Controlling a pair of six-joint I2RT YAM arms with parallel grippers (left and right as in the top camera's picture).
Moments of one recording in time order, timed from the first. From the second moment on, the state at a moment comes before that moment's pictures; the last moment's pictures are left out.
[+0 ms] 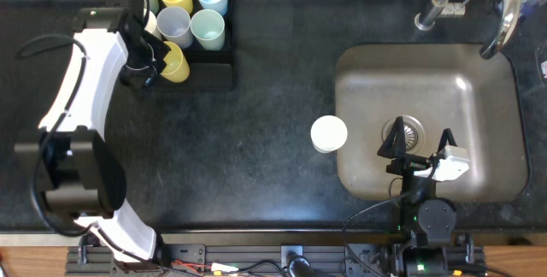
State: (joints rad) left arm 0.02 1.92 1.60 -1.08 -0.02 -0.97; right arm 0.04 0.01 0.02 0.00 0.20 0.25
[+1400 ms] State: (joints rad) left arm 0.02 1.05 1.43 -1.44 -0.03 -0.76; right arm 0.04 0.01 0.02 0.00 0.20 0.25
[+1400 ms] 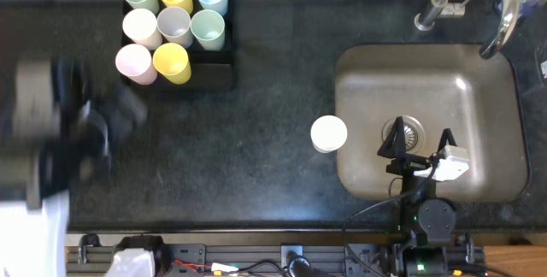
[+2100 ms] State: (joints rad) left arm 0.01 0.12 0.07 0.22 -0.02 -0.08; right arm 0.04 0.01 0.02 0.00 0.20 0.25
